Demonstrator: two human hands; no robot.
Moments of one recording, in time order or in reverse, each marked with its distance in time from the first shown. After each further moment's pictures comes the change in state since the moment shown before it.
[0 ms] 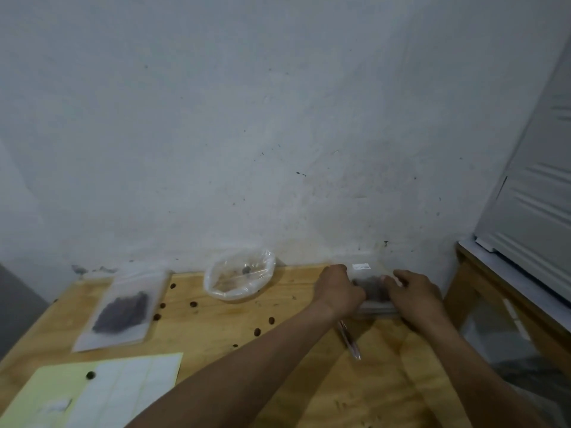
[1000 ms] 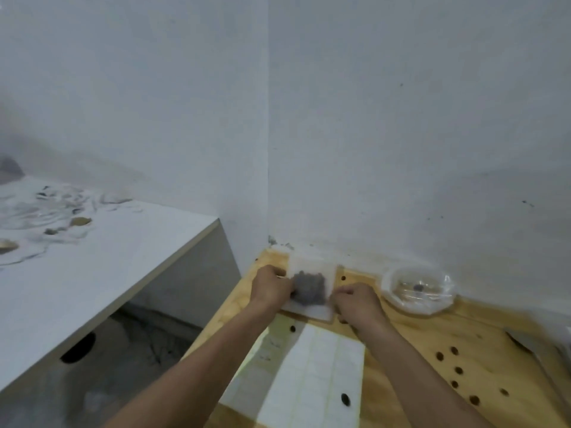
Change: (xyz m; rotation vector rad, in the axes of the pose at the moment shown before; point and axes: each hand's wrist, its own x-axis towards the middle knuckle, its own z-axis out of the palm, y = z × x) left_hand -0.130 -0.227 -0.284 -0.216 0.644 -0.494; right_hand -0.147 -0.228 0.251 0.172 -0.565 -0.213
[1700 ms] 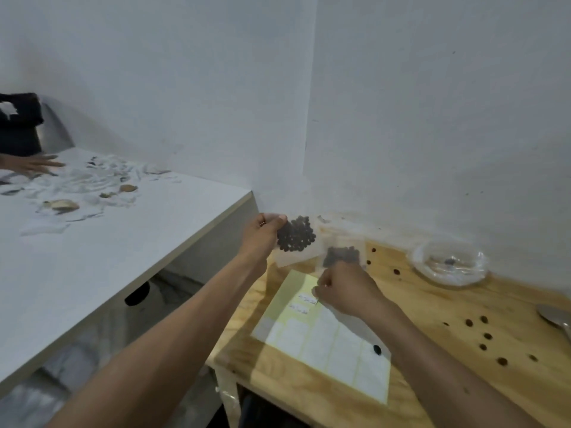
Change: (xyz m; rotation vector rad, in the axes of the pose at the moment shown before) left_hand -0.002 -0.021 -0.085 -0.567 0.051 0.112; right_hand -0.067 -0.034 0.046 -0.634 -0.215 -0.421
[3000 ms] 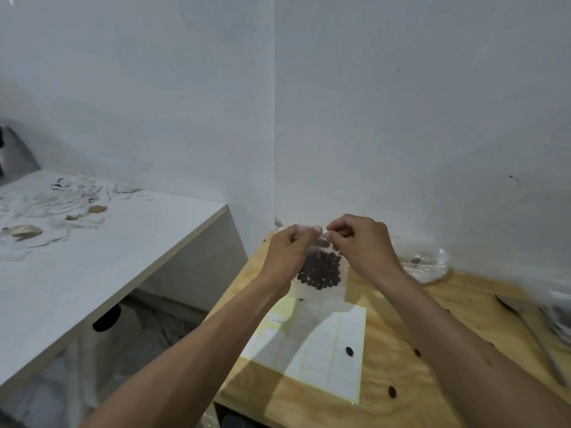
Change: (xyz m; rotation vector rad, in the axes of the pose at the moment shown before) left_hand -0.065 0.016 0.079 0.038 -0.288 0.115; right_hand -0.003 0.032 -0.076 0.400 0.557 -0.113
